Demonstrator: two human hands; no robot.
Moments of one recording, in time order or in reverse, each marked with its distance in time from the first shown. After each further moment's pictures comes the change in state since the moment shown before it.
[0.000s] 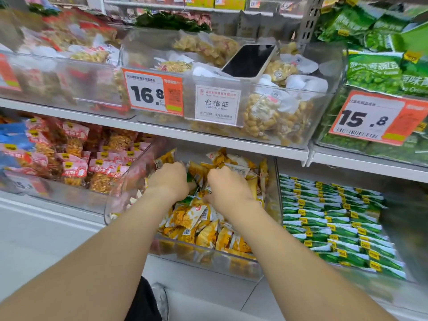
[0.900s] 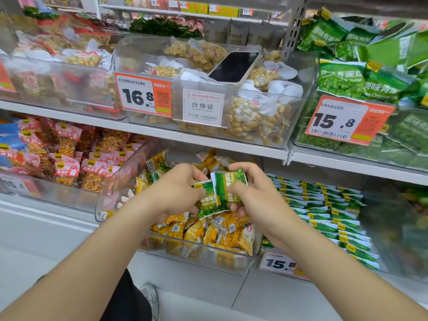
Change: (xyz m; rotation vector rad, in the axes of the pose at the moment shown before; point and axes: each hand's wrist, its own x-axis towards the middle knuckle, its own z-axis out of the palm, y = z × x) left_hand -0.077 0.040 -0.036 -0.768 -0.267 0.078; right_hand -0.093 0.047 -0.040 1.322 0.040 0.263
